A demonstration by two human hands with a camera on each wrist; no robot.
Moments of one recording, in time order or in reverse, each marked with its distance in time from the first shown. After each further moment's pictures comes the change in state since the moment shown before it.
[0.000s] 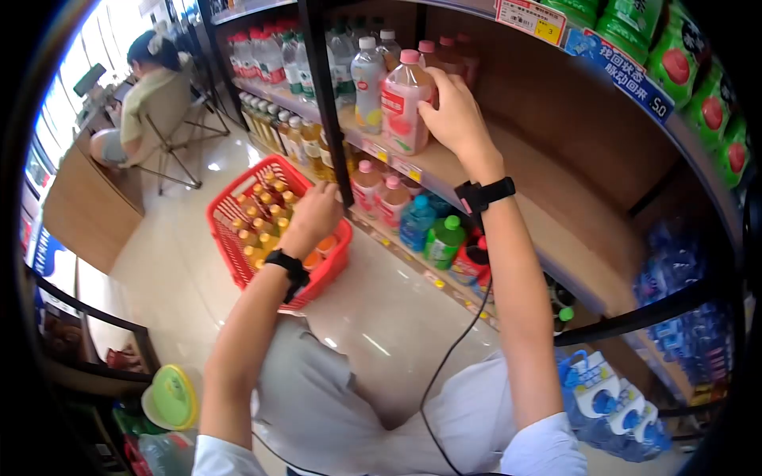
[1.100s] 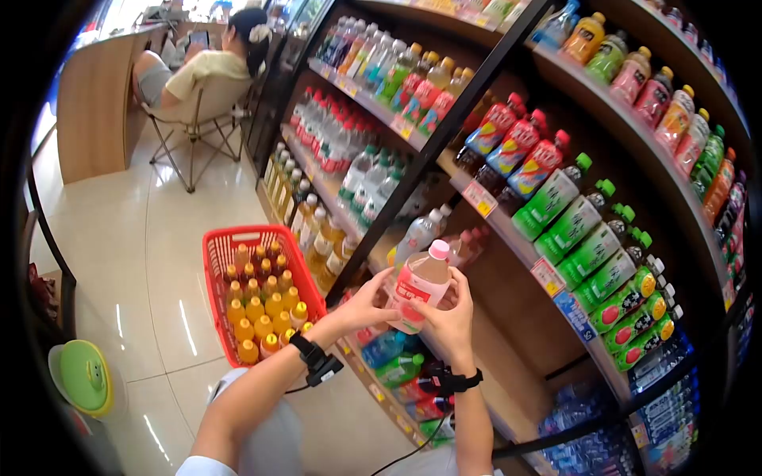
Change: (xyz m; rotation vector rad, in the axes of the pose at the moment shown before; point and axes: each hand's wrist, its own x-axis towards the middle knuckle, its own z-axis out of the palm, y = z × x) left_hand 0.024 0.032 -0.052 -1.523 0.131 0.142; right_hand -0.020 -0.135 -0.009 0.403 -0.301 0.347
